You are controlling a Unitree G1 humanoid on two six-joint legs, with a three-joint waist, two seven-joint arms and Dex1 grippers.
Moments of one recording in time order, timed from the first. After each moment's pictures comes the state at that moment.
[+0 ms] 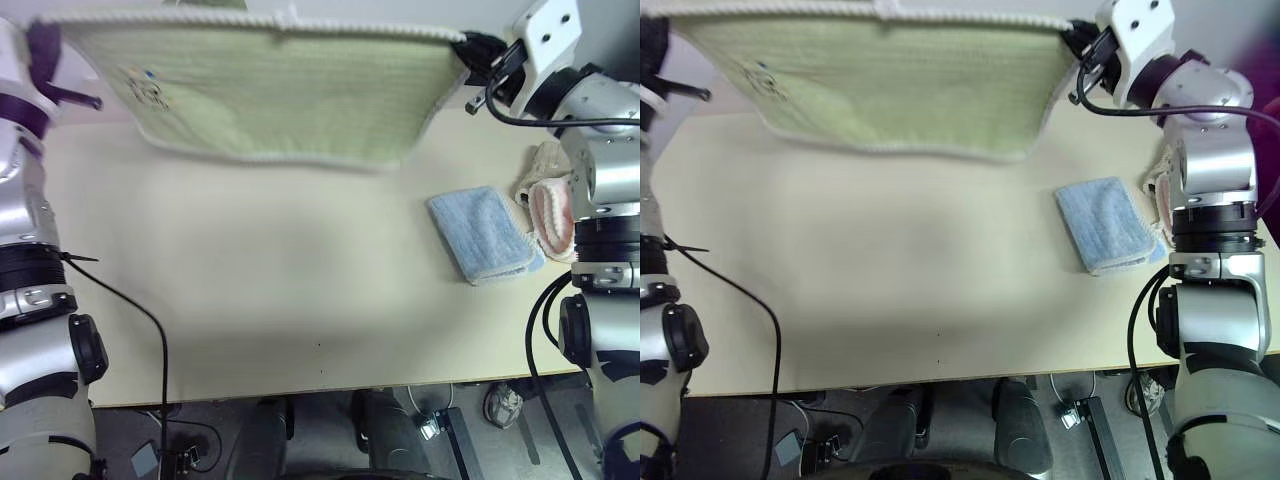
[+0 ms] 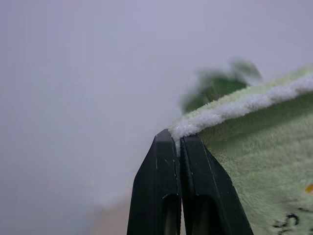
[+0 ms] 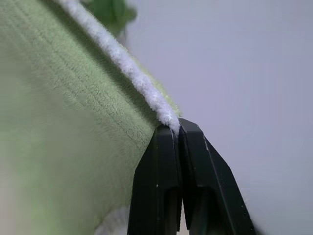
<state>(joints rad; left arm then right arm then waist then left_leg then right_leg) -0.87 0.79 0.35 0.53 -0.21 -0.13 -0.42 -1.03 -0.71 -0.02 0.35 0.15 0.10 0.74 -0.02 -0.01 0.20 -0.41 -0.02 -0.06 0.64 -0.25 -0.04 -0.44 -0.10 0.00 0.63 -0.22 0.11</state>
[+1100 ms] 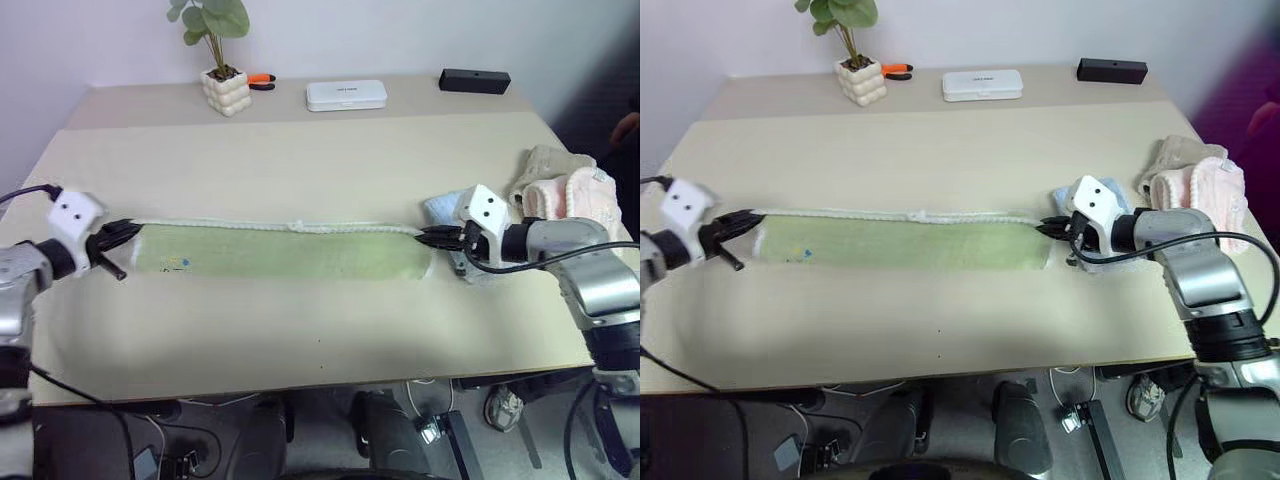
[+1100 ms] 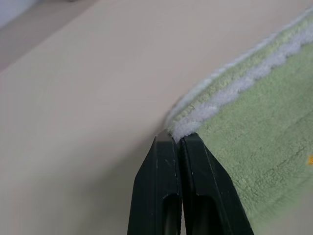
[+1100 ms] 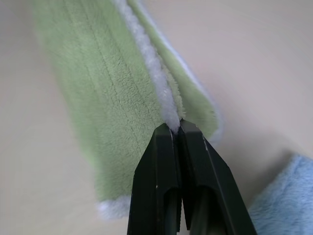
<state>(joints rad) -0.42 0.89 0.19 0.52 -0.17 0.06 -0.91 -0.52 -0.81 0.08 0.09 0.22 0.34 1.03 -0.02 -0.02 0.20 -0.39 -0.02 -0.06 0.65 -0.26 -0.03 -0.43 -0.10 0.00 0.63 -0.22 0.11</state>
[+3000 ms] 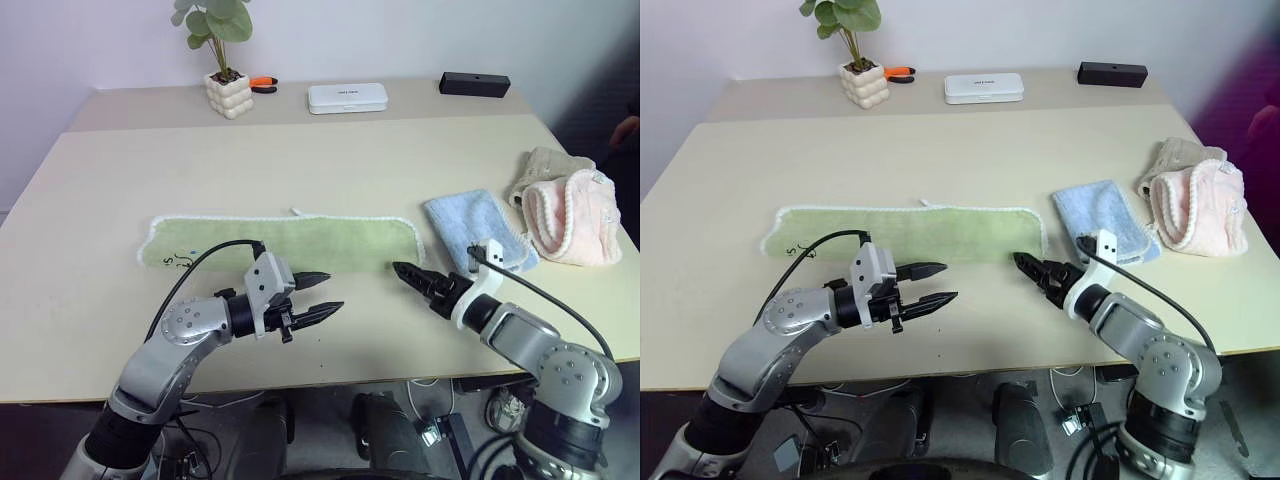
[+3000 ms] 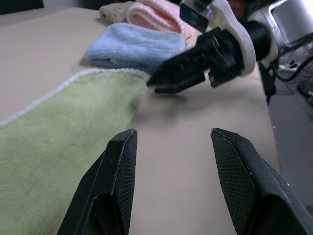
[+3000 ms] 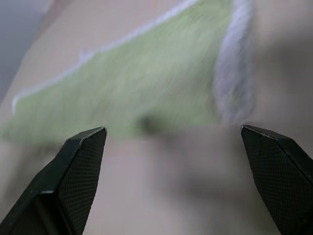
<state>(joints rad) -0.13 0.52 -0.20 -0.47 -0.40 0.40 -0.80 -0.22 -0.14 -0.54 -0.38 0.93 1.28 0.06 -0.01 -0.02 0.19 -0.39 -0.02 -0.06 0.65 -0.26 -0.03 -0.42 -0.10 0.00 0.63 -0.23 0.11</state>
